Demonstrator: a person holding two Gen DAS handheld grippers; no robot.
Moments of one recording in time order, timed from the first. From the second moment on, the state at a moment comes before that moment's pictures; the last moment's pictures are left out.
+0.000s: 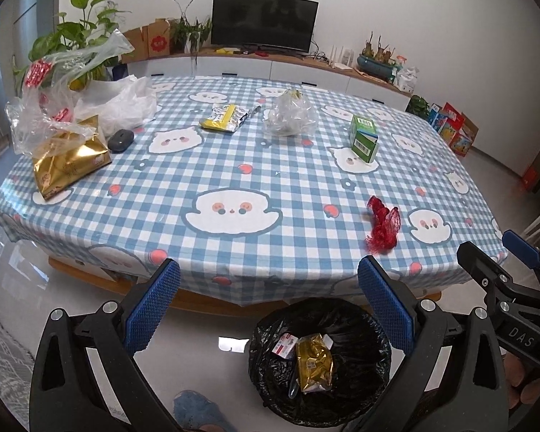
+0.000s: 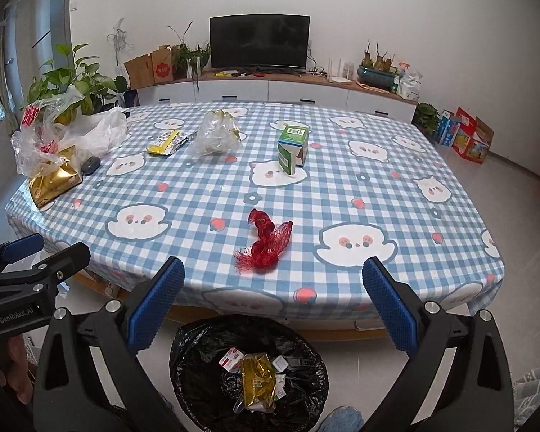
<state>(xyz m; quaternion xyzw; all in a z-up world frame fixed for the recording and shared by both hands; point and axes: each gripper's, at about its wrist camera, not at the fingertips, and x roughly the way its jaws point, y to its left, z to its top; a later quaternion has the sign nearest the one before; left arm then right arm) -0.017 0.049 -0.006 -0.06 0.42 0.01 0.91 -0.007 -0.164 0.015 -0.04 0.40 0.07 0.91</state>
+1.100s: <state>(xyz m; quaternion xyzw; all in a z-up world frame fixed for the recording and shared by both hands) 0.137 0.100 -0.010 -0.04 0.43 0.07 0.90 0.151 -0.154 0.004 -0.05 0.41 0.07 0.91</state>
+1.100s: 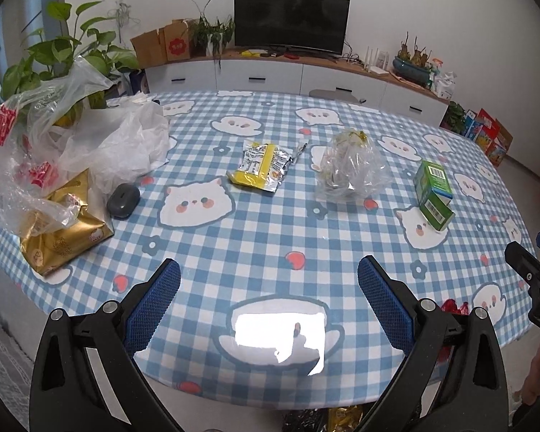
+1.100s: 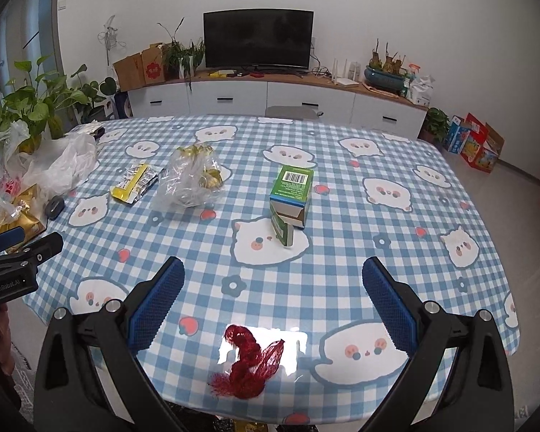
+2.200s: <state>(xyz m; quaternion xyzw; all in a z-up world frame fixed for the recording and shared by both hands) 0.330 0.156 -0.077 -0.03 0.47 0.11 0.88 0.300 -0.065 -0.041 -0.05 0.42 0.15 0.89</state>
